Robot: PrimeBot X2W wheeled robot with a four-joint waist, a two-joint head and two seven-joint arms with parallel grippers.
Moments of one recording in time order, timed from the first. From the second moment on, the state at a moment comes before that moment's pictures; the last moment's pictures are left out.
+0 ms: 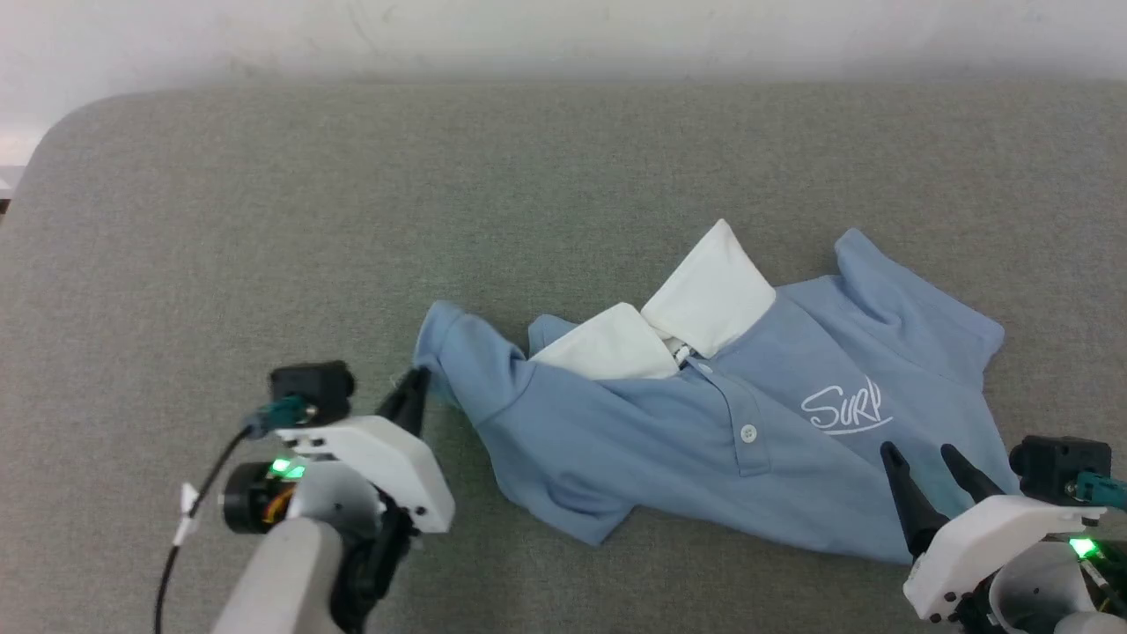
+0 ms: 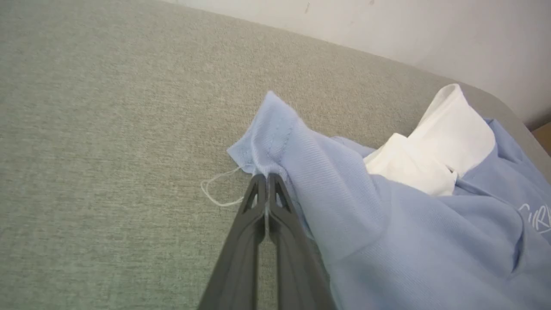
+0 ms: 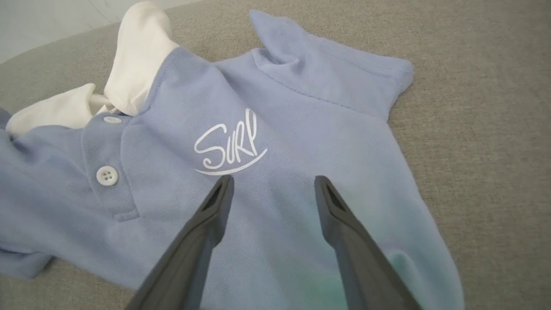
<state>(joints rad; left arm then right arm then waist) -0.23 0.16 -0.26 0.20 -0.47 0.10 0.21 0.04 -0.05 -0.12 0.01 0.26 0.13 0.30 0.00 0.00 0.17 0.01</state>
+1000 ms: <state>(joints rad) 0.09 0.38 -0.20 -0.21 -0.48 0.16 0.43 0.04 -0.05 -0.14 -0.02 0.26 0.13 0.32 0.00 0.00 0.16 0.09</state>
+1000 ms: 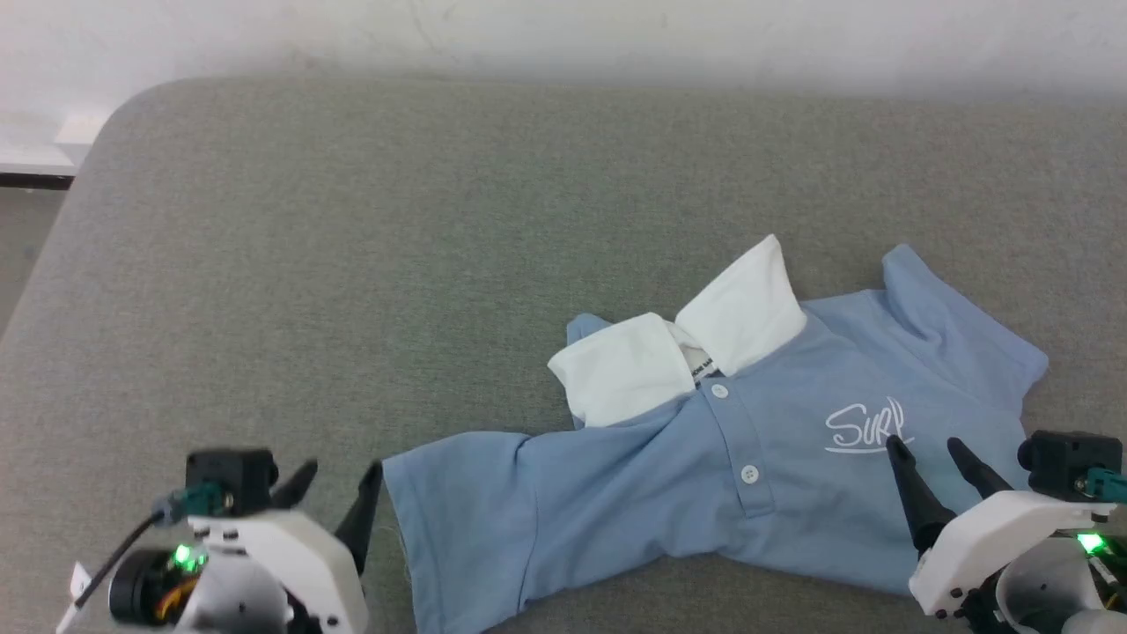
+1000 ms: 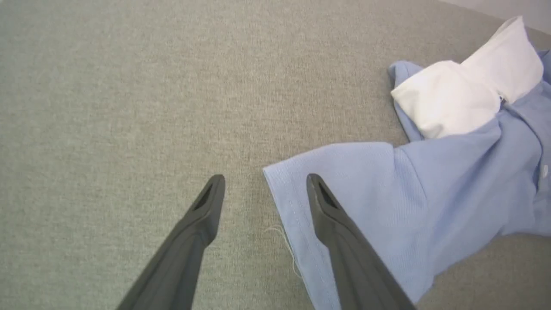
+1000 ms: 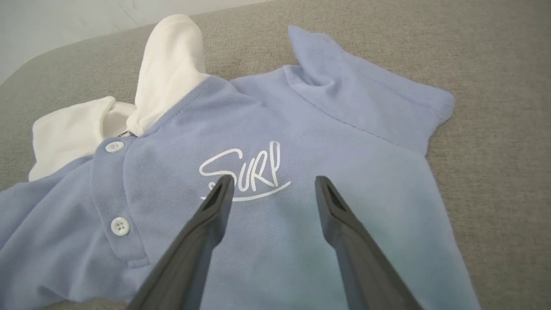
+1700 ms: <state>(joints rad) -0.08 0.38 -0.25 0.06 -0.51 0.09 0.47 0.02 -0.05 -0.14 -0.03 0.27 0.13 0.29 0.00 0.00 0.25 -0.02</state>
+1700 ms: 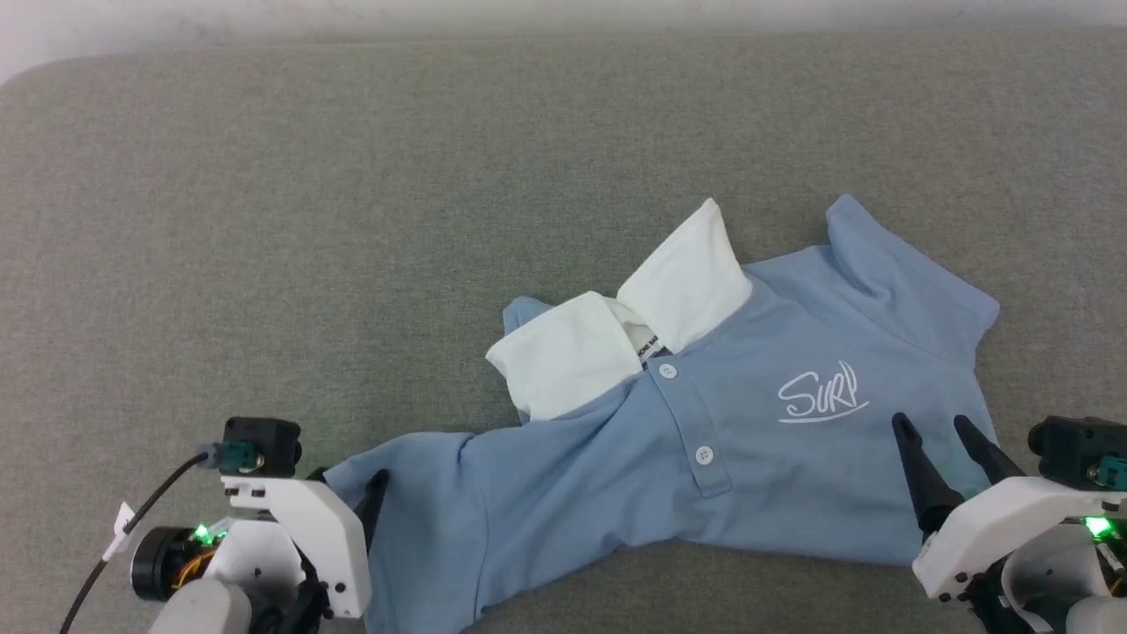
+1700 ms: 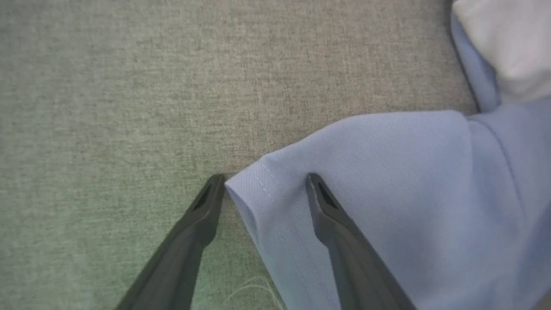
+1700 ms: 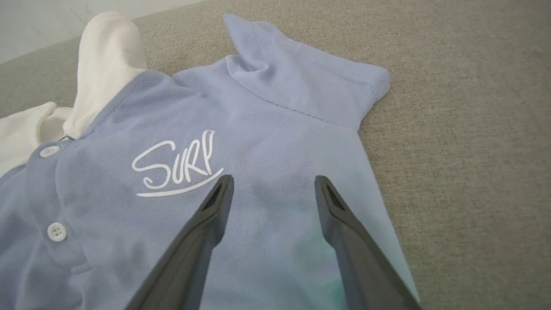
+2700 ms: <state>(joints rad) -0.10 0.33 -0.26 0.03 -0.54 0.09 0.41 -0.67 -0.21 -0.17 0.59 0.10 0.13 0.46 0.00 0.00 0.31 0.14</state>
